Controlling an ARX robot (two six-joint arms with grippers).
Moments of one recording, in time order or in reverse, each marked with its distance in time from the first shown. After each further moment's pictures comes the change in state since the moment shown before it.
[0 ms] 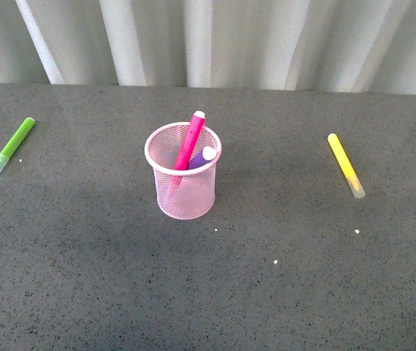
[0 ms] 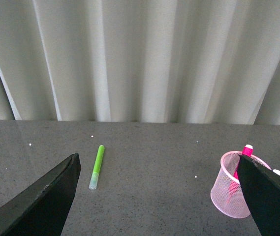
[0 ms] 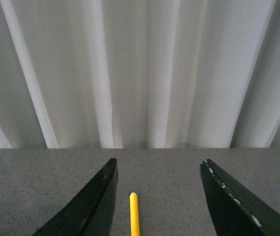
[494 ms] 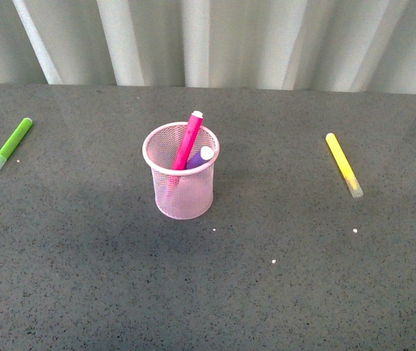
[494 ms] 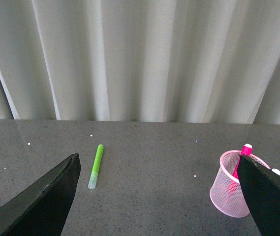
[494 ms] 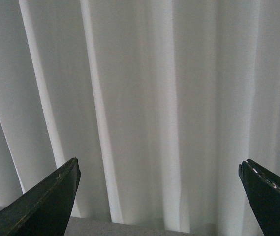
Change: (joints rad) left arm 0.000 0.000 0.000 0.000 0.000 0.000; right arm 0.041 0.244 0.164 0.381 -0.204 0.099
